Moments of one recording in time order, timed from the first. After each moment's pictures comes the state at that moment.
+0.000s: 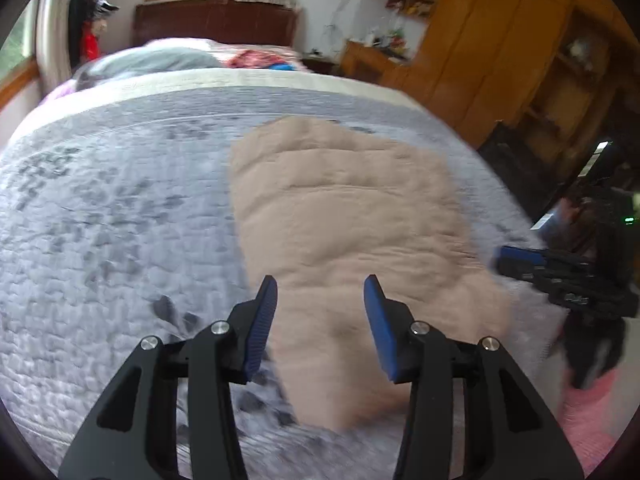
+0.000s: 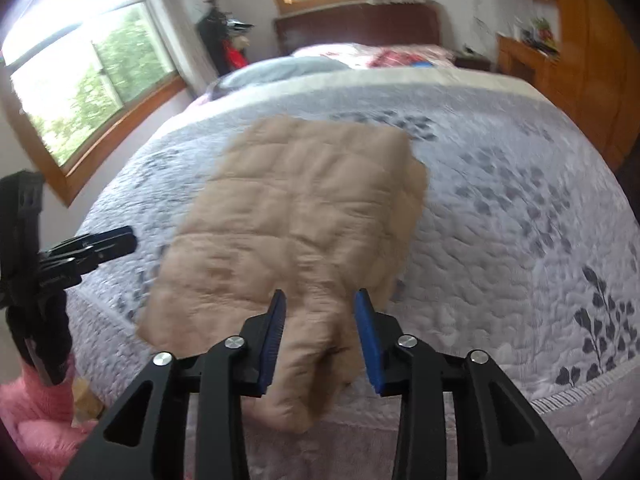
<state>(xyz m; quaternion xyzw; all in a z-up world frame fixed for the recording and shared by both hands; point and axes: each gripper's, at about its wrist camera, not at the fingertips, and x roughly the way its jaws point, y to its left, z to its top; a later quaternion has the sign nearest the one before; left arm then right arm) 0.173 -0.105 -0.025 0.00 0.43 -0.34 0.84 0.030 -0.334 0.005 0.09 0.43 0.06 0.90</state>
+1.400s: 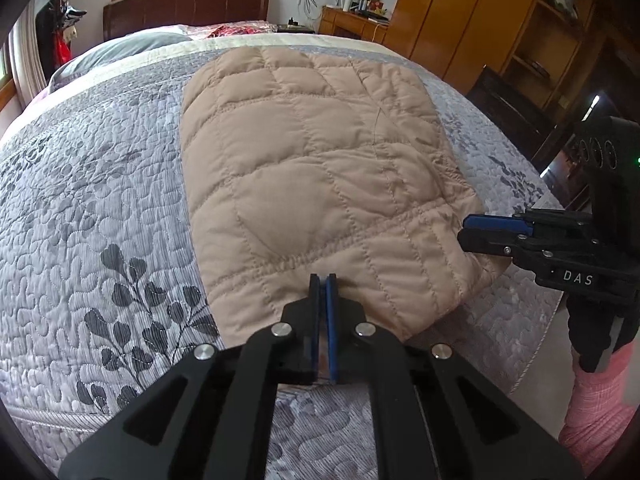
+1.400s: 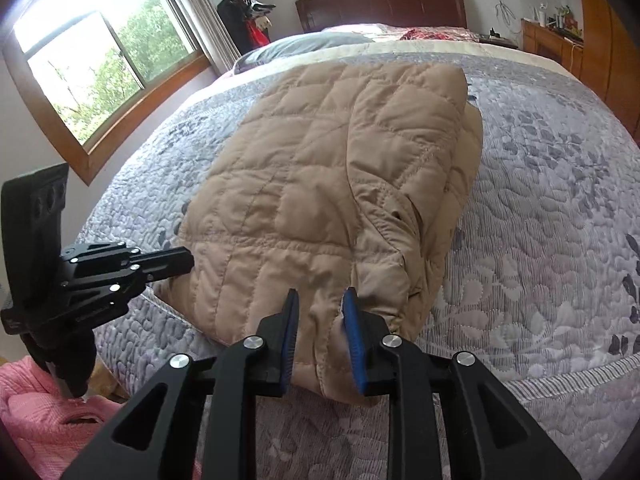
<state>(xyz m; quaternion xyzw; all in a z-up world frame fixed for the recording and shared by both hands) 0.139 -0.141 -0.083 0.07 0.46 -0.34 0.82 0.024 -0.313 -0.040 0.11 0.46 0.08 0.88</state>
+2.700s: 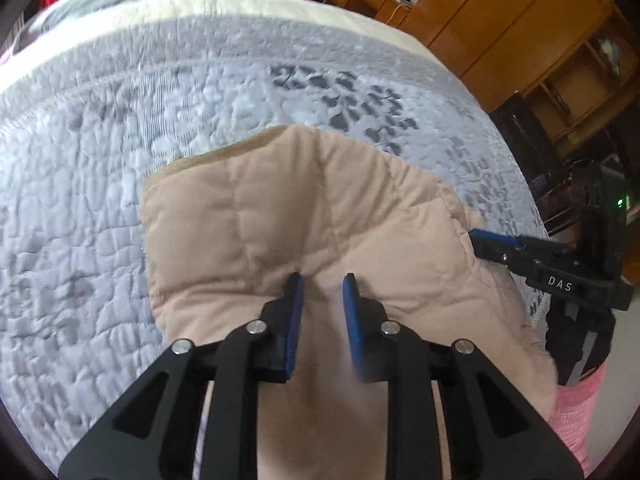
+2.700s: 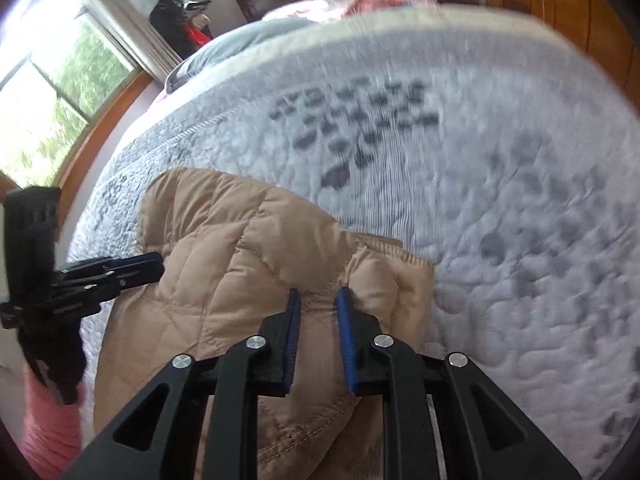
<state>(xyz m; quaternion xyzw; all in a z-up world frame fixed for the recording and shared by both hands) 0.356 -0.192 -0.102 0.00 0.55 -0.35 0.75 0.200 -0.417 -0.068 0.19 0.51 0.04 0.84</state>
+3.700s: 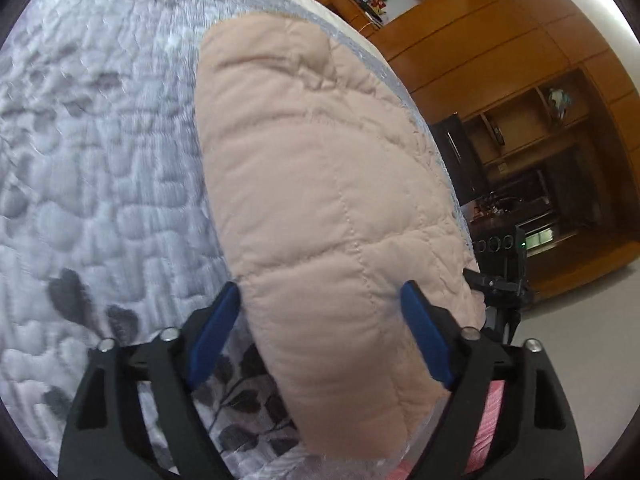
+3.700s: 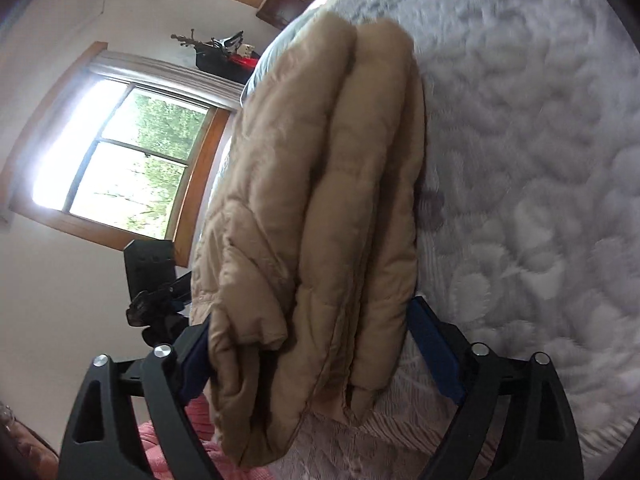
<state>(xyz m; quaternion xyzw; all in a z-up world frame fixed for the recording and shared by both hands) 0.265 -0.092 -0.138 -0.15 0.56 -0.44 0.69 0.085 -0.415 -0.125 0.41 0.46 0.19 0.76</state>
